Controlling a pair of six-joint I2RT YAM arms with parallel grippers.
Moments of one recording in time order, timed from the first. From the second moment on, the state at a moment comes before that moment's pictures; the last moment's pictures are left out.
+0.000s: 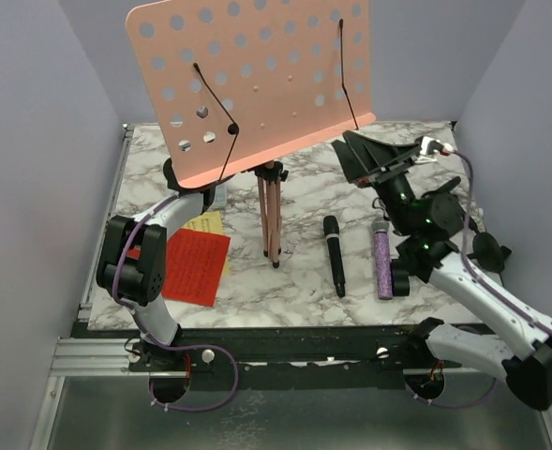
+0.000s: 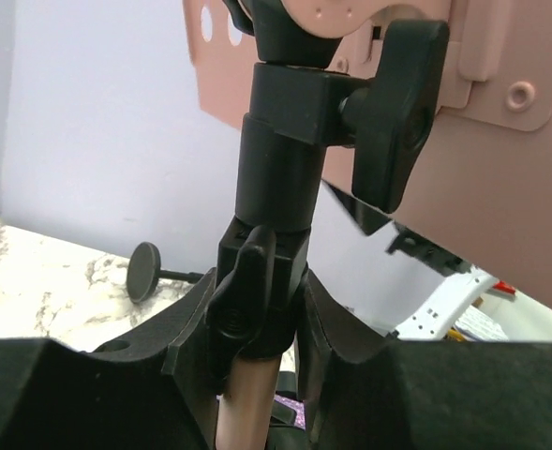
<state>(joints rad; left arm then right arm) -0.29 1.73 1.17 1.51 0.96 -1.21 0.61 1.10 0.85 0.80 0.05 1.37</state>
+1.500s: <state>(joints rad) -0.33 1.57 1.04 1.35 0.94 -1.04 1.10 1.34 0.82 0.39 0.51 0.10</state>
